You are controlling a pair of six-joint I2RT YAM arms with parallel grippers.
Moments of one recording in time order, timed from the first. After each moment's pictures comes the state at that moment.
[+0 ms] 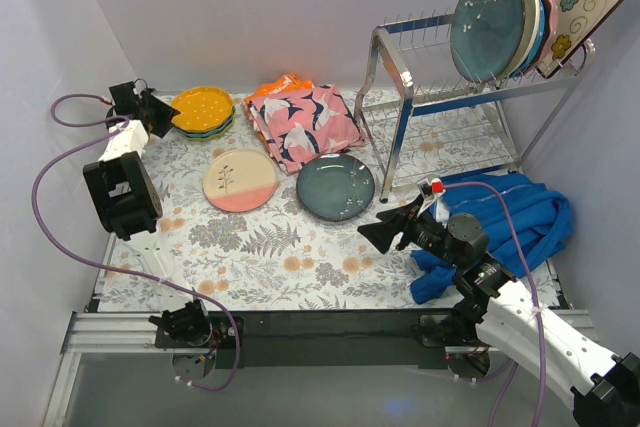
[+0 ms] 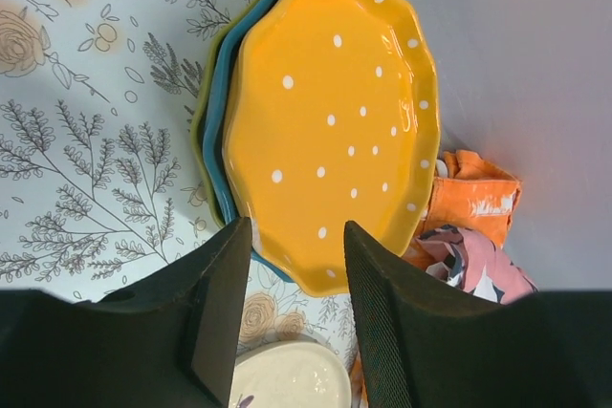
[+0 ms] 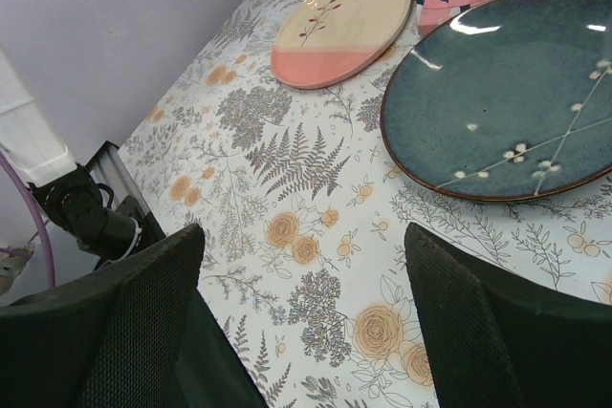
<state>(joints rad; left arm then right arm) 0.33 2.09 1.66 -0.21 0.21 -0.77 0.66 0.58 0.30 0.20 -0.29 0.54</state>
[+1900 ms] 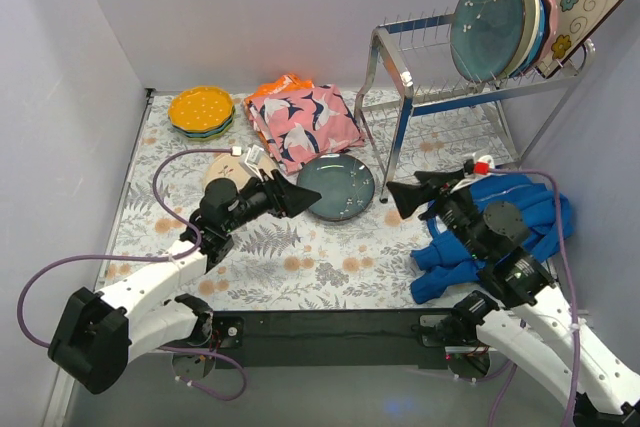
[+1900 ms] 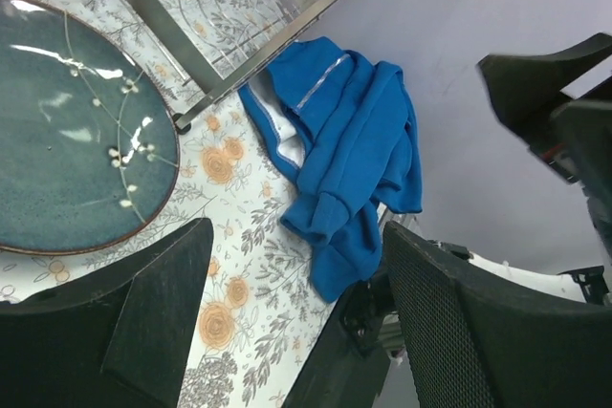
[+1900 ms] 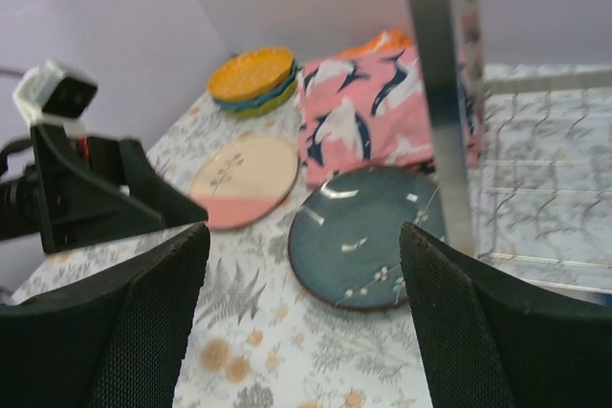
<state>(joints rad) -0.54 1.03 0.49 0.49 0.42 -0.81 0.66 0.51 0.59 -0.04 0.01 0.39</state>
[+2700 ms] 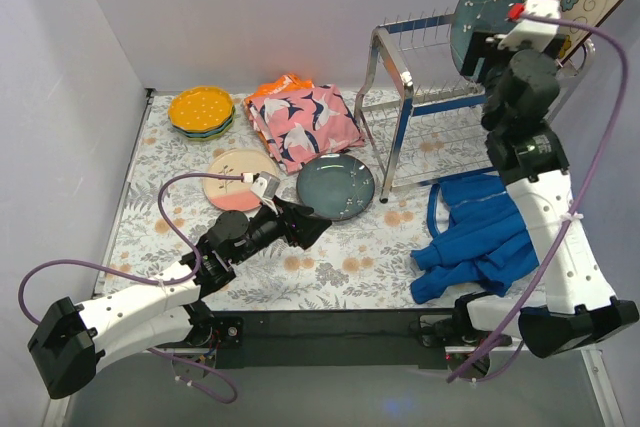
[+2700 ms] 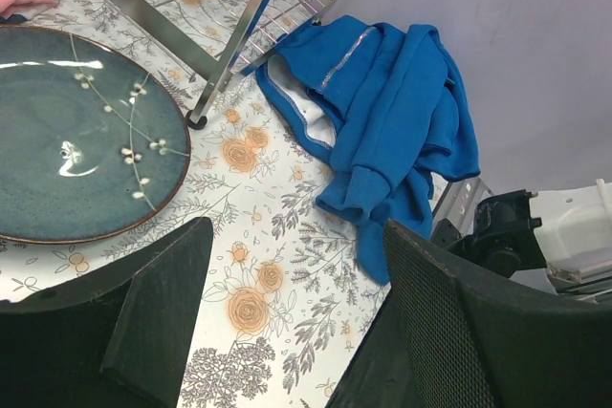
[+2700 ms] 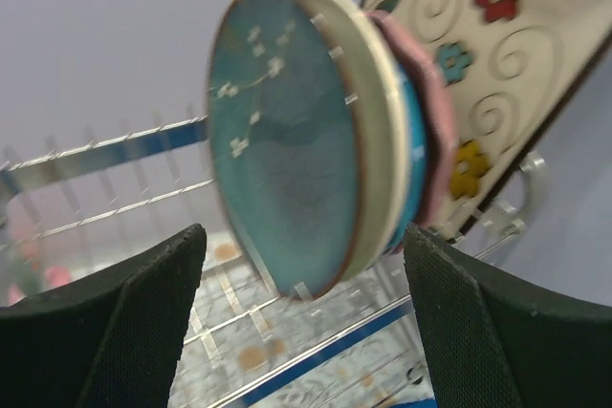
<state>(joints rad) -0.87 0.86 0.40 0.44 0.05 -0.57 0.35 1.21 1.52 -0.20 0.56 -0.12</state>
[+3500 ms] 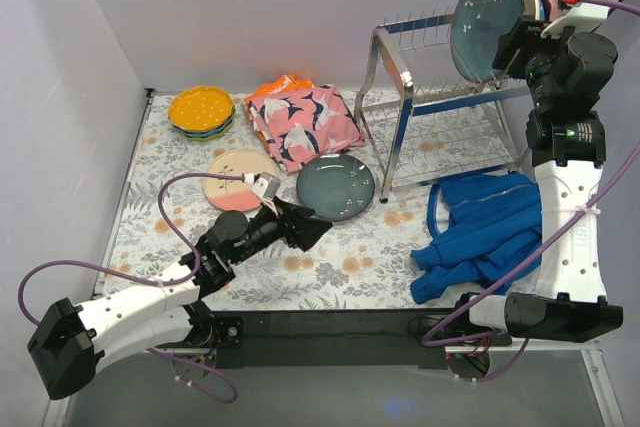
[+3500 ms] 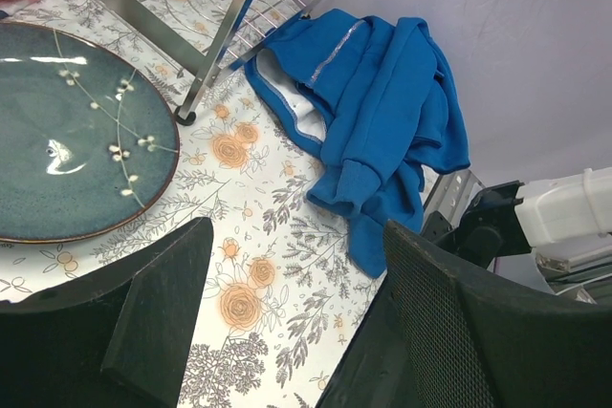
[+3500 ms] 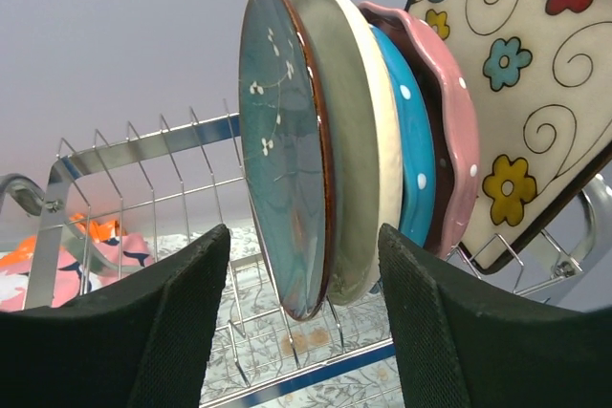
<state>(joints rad) -0.87 0.85 0.40 0.43 0.08 -0.57 -0.04 1.28 1.69 -0.36 0.00 0.07</state>
